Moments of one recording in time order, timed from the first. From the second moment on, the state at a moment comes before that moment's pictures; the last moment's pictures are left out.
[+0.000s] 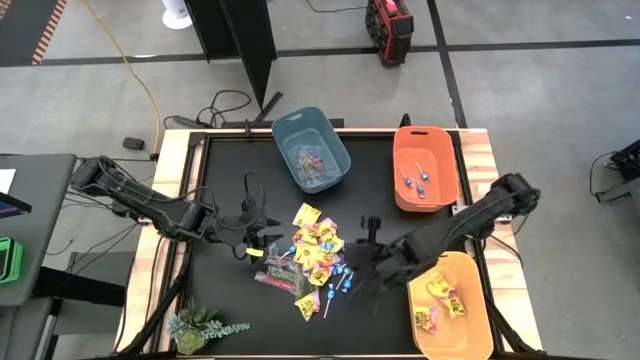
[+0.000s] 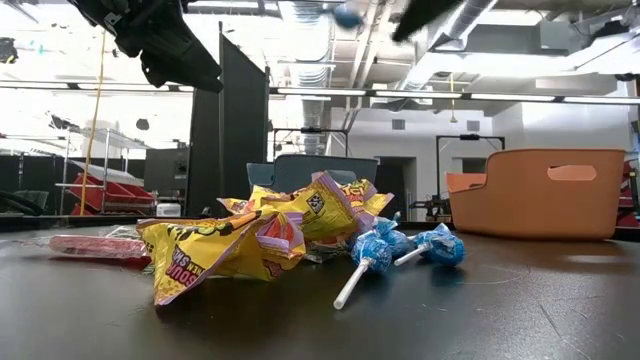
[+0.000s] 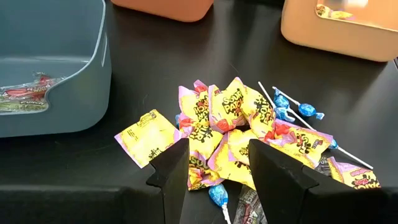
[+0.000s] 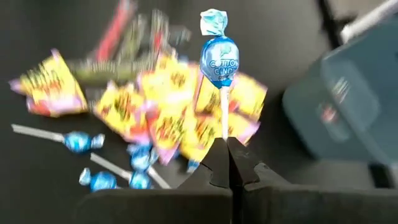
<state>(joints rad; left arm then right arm) -0.35 1.10 0.72 -0.22 -0.51 -0.40 0.49 1.65 1.44 -0.80 0.64 0.28</state>
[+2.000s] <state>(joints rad) -0.36 1.10 0.72 -0.22 -0.51 -0.42 -0.08 0.82 0.76 -1.17 0.68 0.92</state>
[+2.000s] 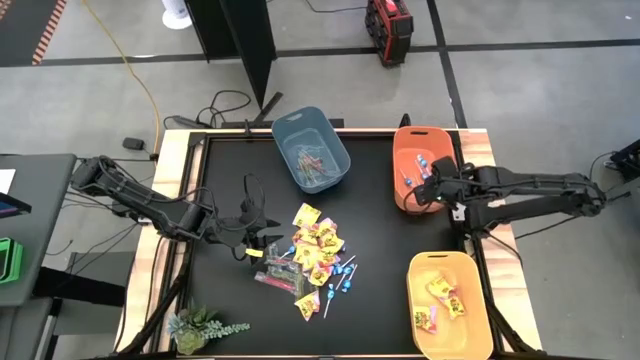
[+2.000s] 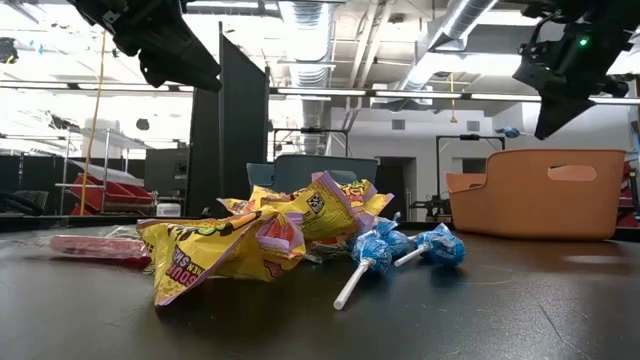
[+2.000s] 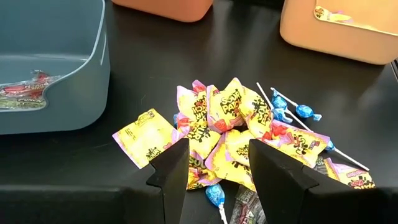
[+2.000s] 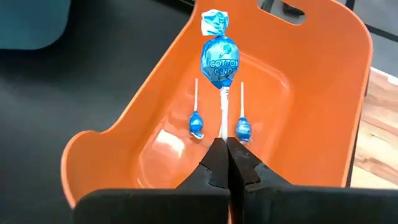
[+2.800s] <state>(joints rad) -0.36 1.10 0.72 -0.22 -0.52 -0.42 0.24 0.88 0.77 -0.56 0.64 0.51</state>
